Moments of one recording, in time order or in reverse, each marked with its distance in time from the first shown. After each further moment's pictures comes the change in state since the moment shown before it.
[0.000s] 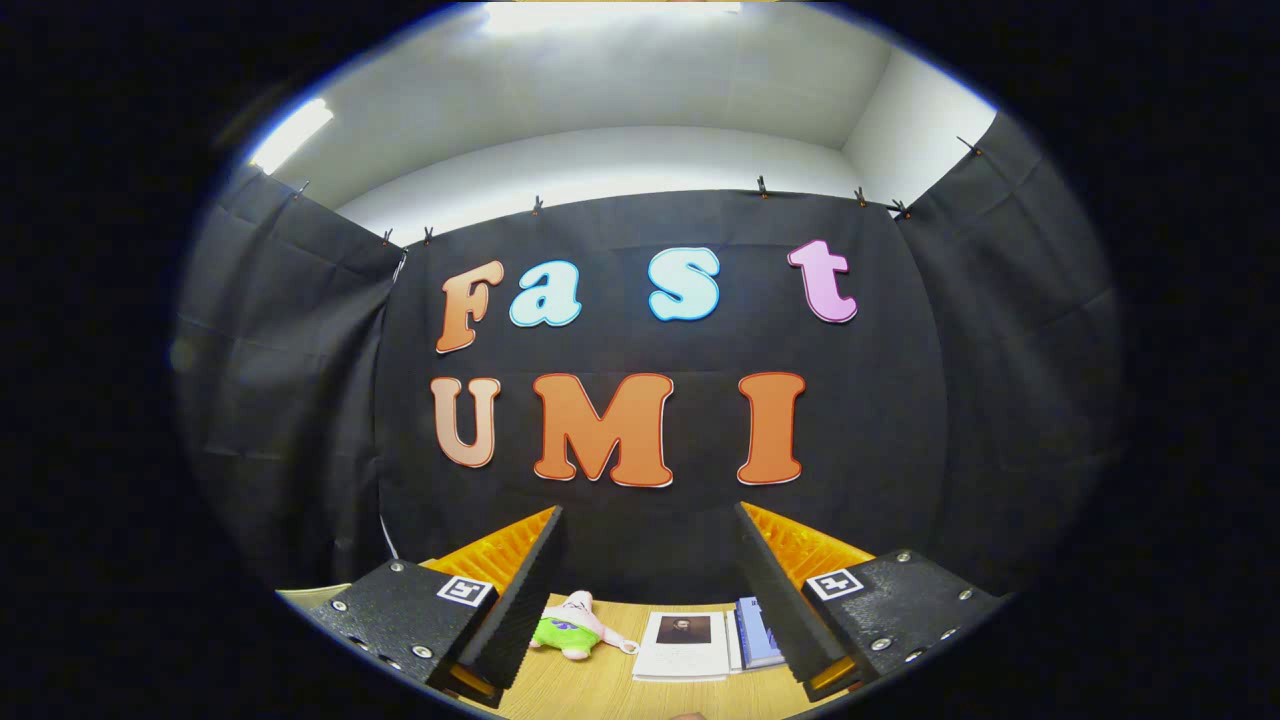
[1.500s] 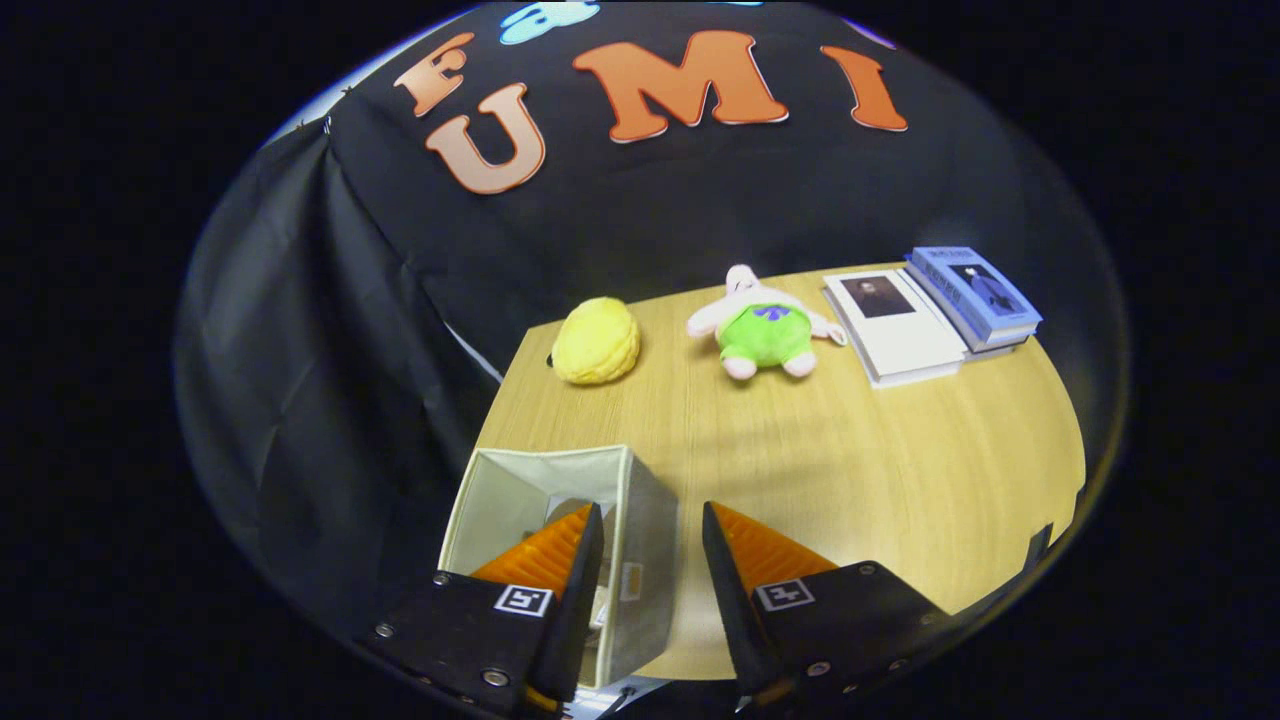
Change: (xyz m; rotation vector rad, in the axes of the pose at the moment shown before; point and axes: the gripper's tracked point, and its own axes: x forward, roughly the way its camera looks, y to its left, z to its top) arm -0.051 0.278 -0.266 0.267 0.963 0.067
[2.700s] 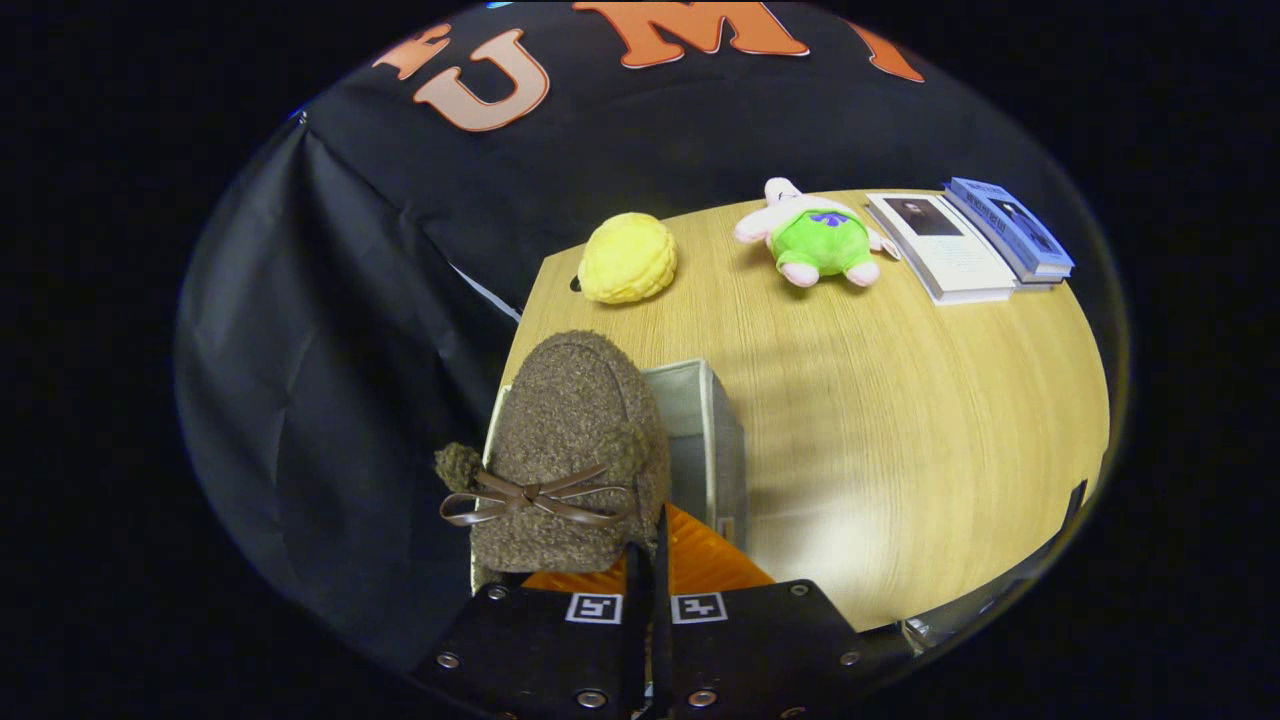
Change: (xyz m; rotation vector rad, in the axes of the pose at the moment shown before) arm 0.051 0.083 -0.078 0.067 0.259 0.026
